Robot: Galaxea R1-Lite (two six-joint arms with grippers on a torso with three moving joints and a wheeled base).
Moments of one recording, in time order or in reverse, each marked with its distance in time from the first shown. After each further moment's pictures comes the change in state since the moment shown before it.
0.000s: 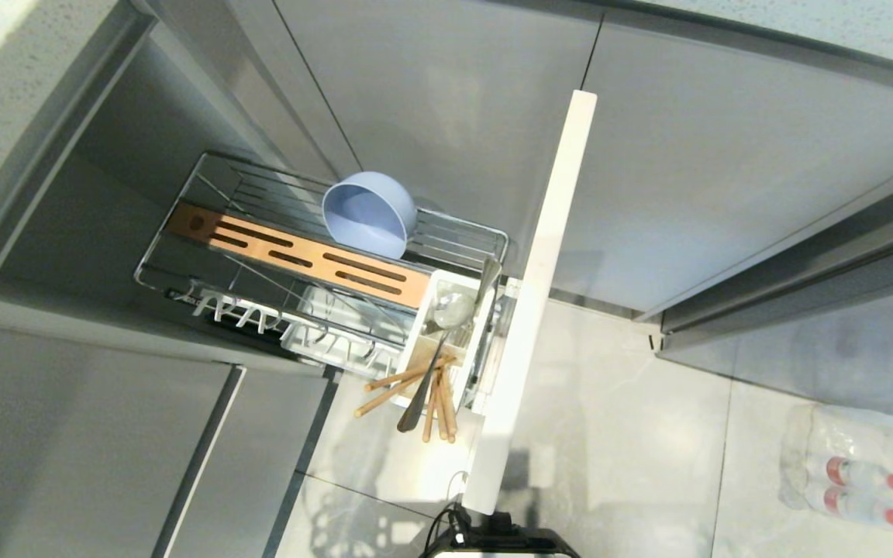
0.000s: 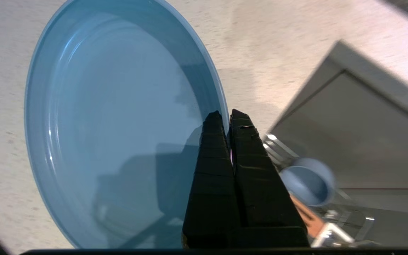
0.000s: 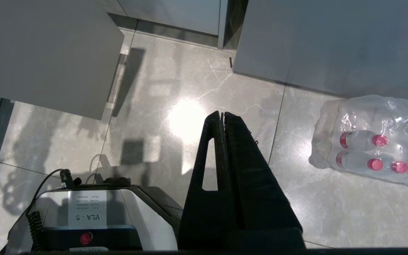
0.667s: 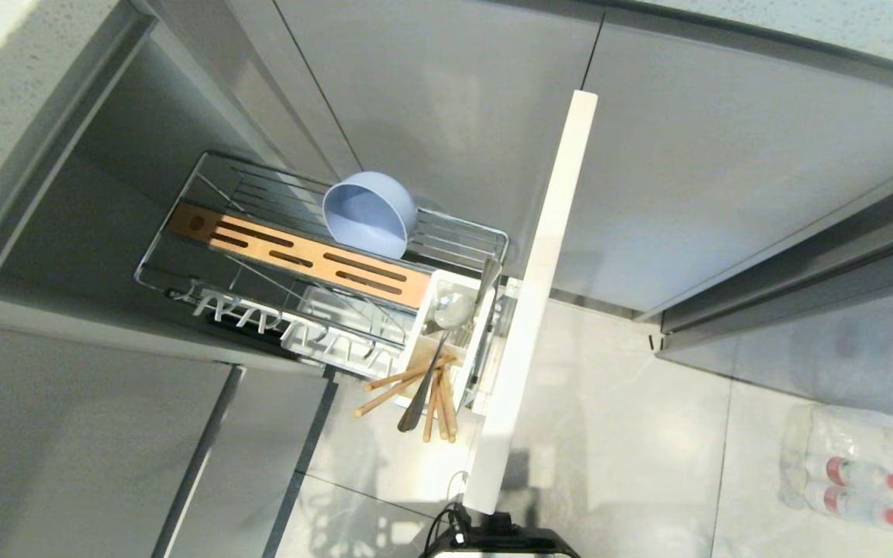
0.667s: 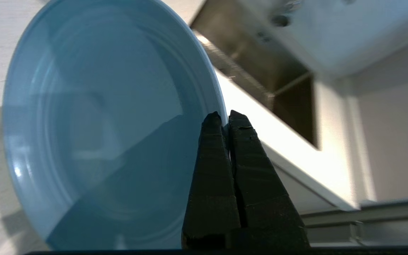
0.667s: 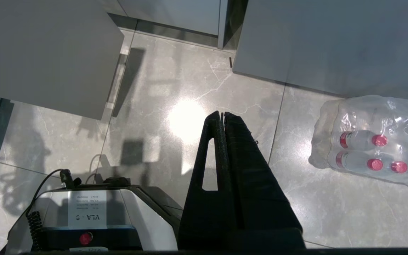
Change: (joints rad) left arm -0.494 -0.200 0.187 -0.311 0.000 -0.222; right arm 0.000 0.000 0.000 0.000 0.000 0.000
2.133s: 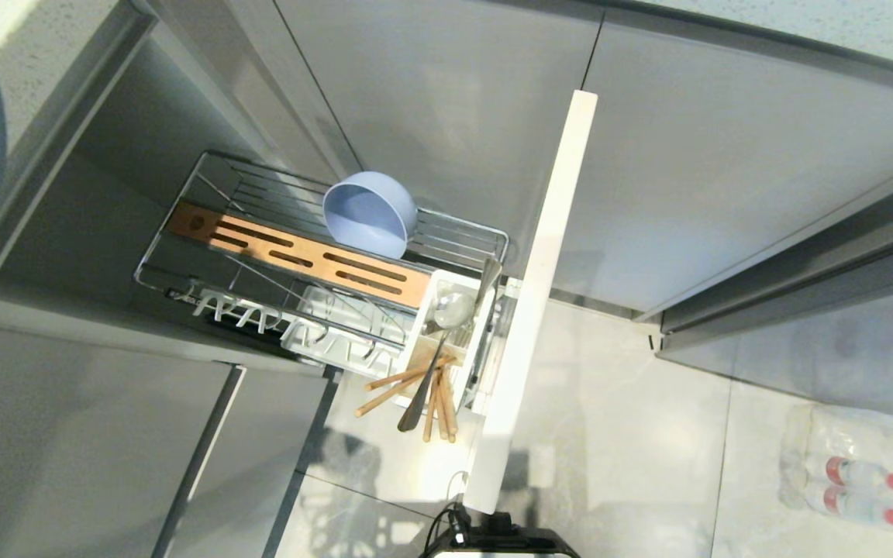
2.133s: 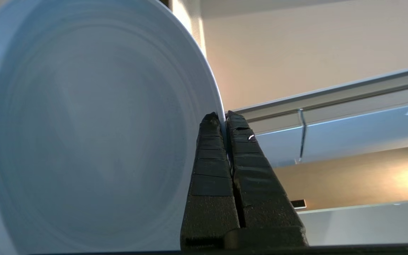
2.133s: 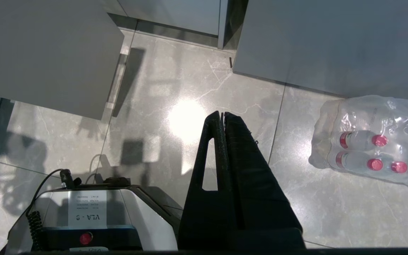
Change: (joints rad) left arm -0.503 -0.084 0.441 -0.331 -0.130 -0.233; right arm 0.000 0.000 0.000 0.000 0.000 0.000
